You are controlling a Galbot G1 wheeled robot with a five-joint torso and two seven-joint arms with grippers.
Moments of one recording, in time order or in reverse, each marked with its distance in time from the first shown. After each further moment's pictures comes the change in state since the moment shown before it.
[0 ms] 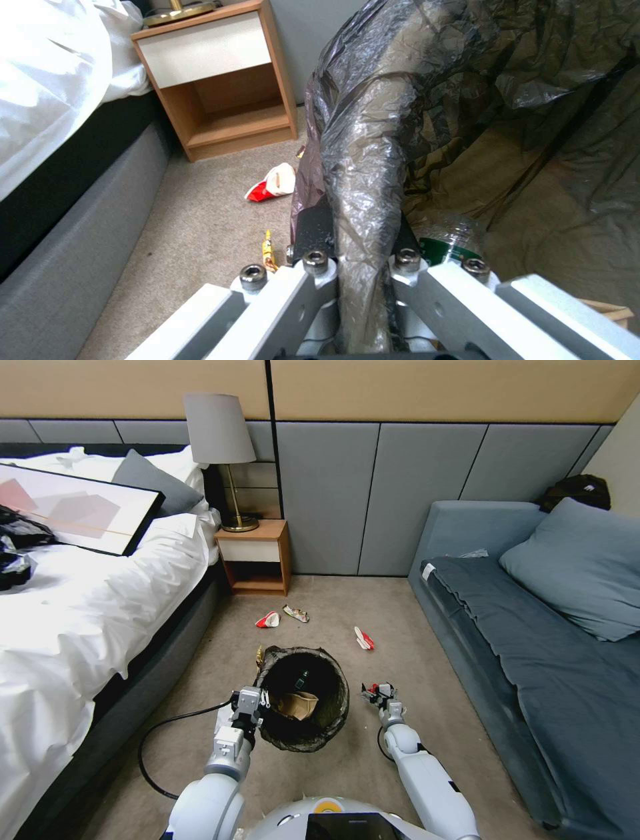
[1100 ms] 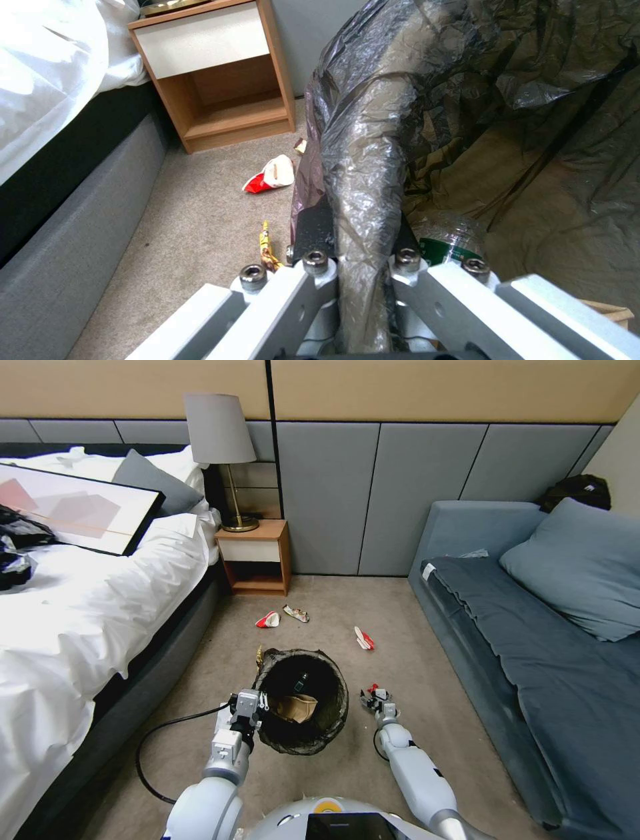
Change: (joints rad) left arm 0.022 -0.005 0.000 -0.002 -0.004 -0.001 0.000; right arm 0.105 0.054 0.017 -0.213 -0.007 0.069 -0.050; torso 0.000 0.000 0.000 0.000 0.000
